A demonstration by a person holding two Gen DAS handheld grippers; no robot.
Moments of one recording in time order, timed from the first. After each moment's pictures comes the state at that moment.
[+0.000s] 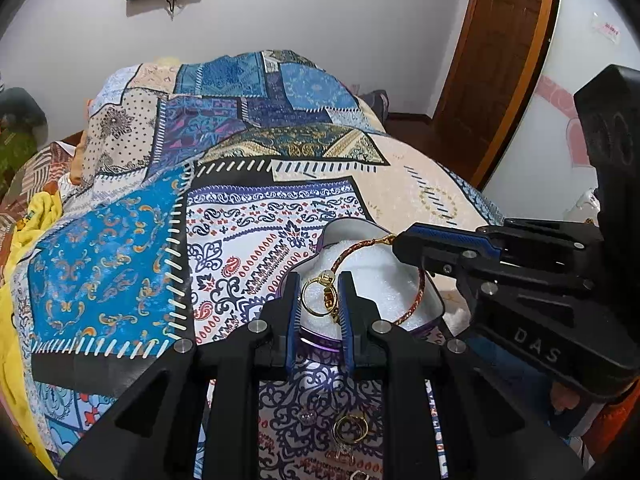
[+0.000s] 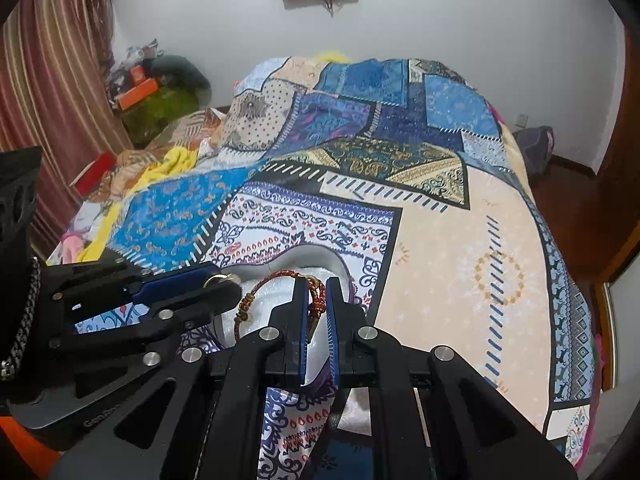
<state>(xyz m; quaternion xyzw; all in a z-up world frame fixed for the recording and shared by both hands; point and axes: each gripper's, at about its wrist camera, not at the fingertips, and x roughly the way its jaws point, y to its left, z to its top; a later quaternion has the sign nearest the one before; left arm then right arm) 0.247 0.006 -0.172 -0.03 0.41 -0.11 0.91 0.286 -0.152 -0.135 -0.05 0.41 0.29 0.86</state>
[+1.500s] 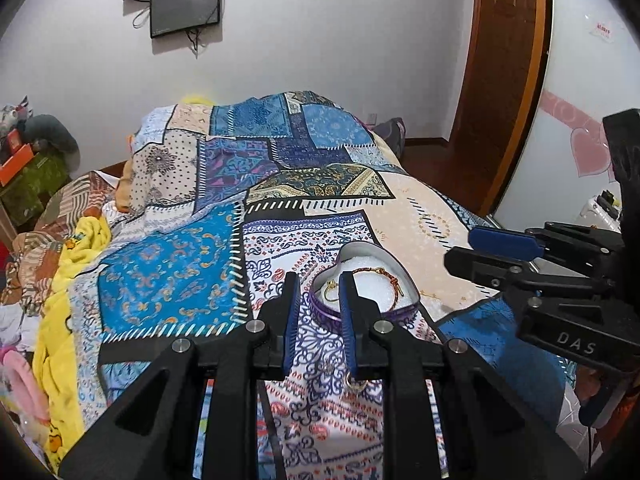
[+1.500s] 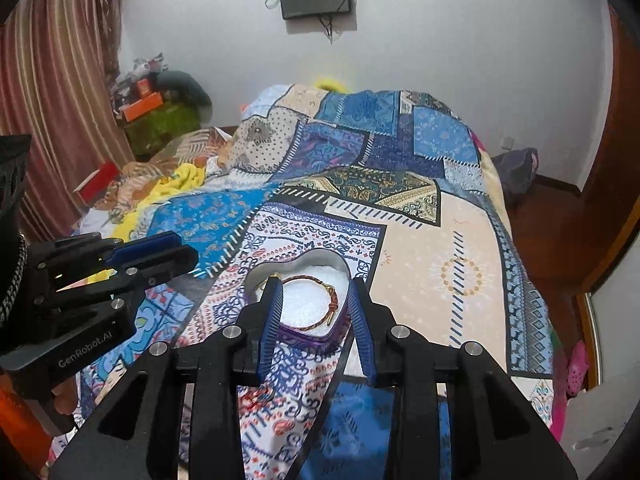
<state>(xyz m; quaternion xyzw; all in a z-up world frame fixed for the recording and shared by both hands) 0.179 0.017 -0.104 0.00 0.35 -0.06 0.93 0.234 -0.168 -0.084 -0.05 0.37 0.27 0.89</state>
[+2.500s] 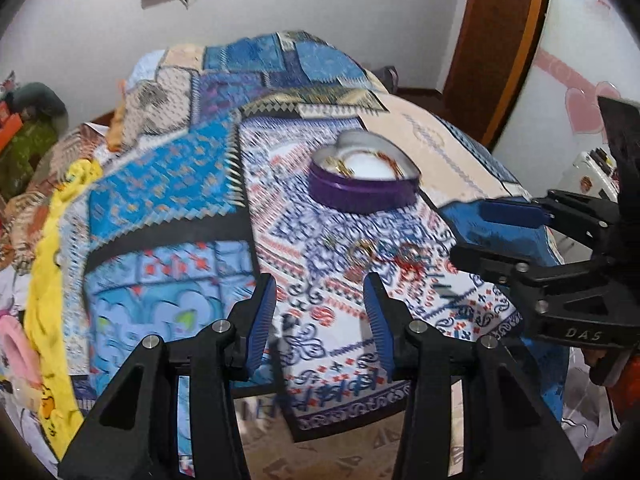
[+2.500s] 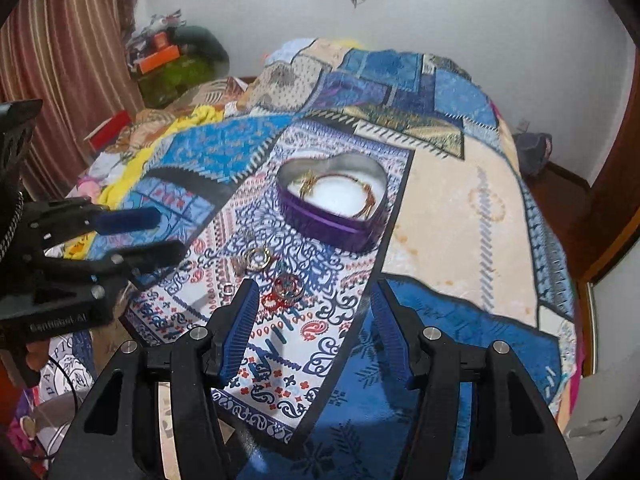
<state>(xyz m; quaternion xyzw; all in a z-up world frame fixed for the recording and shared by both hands) 0.137 0.025 -0.165 0.00 0.44 -0.09 0.89 0.195 -0.159 -0.142 -0.10 0.42 0.30 0.85</state>
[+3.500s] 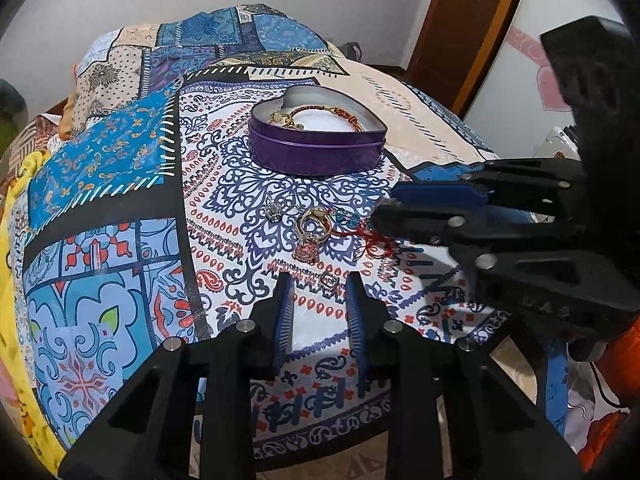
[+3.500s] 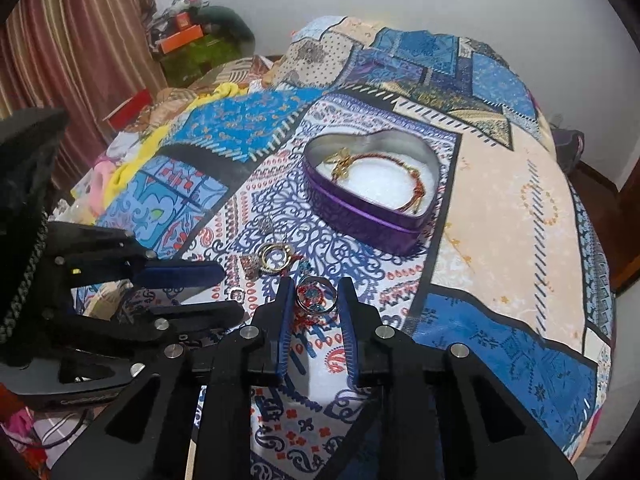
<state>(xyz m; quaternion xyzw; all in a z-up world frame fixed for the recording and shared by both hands) 0.148 0.007 -0.197 -0.01 0.47 -0.15 0.87 0.206 -0.146 -0.156 -0.10 0.44 0.33 0.83</state>
